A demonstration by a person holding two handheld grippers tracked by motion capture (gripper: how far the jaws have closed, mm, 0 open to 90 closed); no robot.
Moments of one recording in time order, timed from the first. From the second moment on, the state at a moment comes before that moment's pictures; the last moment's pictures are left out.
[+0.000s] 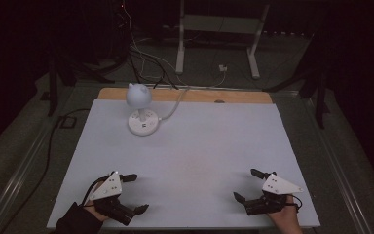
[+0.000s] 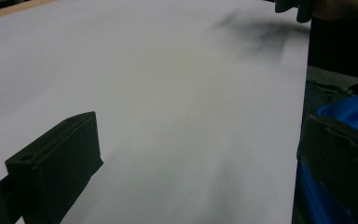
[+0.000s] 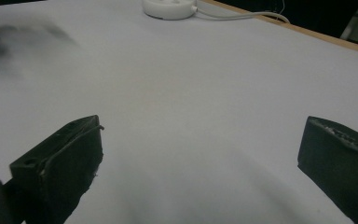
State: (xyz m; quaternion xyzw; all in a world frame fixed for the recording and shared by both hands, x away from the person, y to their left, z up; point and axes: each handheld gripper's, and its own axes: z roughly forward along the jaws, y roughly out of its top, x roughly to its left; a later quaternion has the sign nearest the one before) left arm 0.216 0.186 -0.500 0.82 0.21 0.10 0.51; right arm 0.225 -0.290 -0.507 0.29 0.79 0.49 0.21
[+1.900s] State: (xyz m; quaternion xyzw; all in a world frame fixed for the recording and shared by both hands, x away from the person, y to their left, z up) left arm 0.269 0.158 -0.458 0.81 0.23 0.13 0.53; right arm 0.223 -0.293 -0.505 0.30 0.79 0.50 0.21
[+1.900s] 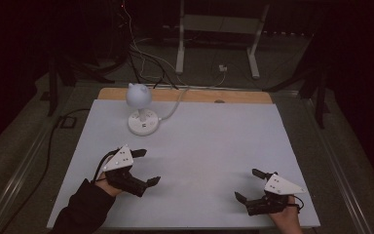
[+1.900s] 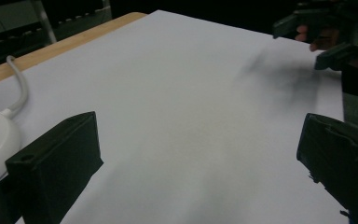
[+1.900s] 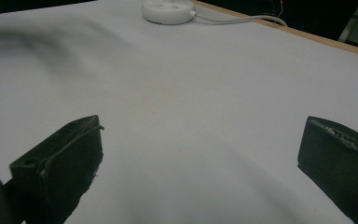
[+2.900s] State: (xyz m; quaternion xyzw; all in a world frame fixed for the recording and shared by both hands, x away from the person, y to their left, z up) left arm 0.320 0.147 -0.455 0.77 0.31 0.20 0.51; right arm 0.224 -0.294 -0.506 0.30 0.79 0.50 0.20
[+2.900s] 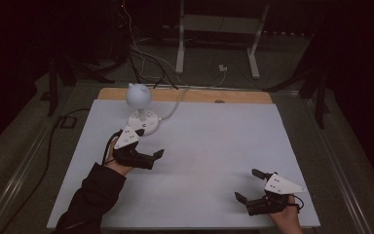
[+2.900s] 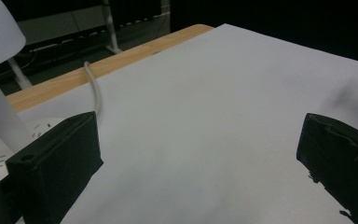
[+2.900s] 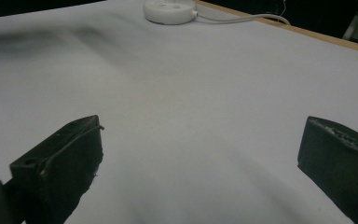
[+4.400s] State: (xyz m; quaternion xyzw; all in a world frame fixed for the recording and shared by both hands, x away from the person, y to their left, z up) left arm 0.385 0.130 -0.484 0.77 0.39 0.22 0.46; right arm 0.225 -0.294 -0.507 0.30 0.79 0.50 0.20
